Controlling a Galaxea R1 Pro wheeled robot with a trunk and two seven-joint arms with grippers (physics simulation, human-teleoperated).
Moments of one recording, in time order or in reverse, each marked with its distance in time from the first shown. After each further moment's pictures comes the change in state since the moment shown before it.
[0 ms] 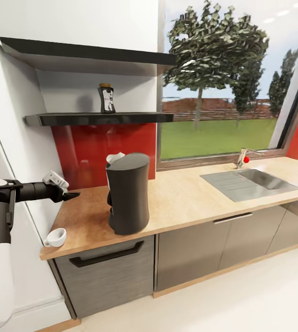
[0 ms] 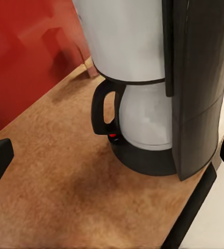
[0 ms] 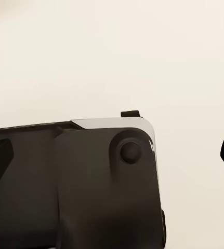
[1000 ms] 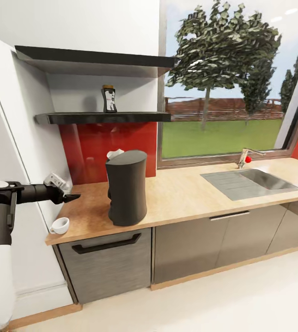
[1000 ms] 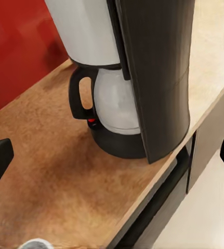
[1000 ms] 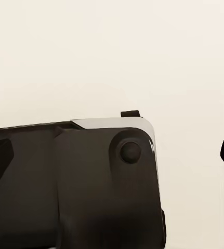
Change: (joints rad) left arm 0.011 -0.002 0.000 0.006 0.003 -0.006 0.005; right arm 0.000 0.000 0.000 0.000 0.000 0.000 0.000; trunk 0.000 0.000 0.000
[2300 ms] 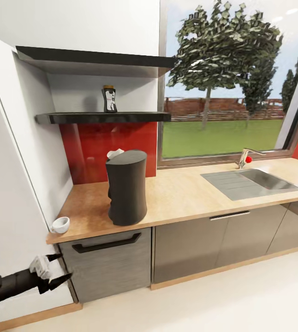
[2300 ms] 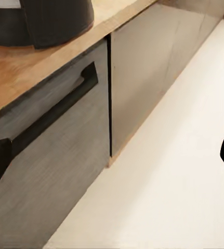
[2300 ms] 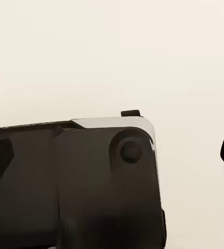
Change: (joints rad) left arm 0.604 -0.019 0.181 0.036 0.340 -0.418 -0.011; right arm 0.000 0.001 0.001 0.001 0.000 0.000 0.000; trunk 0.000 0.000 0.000
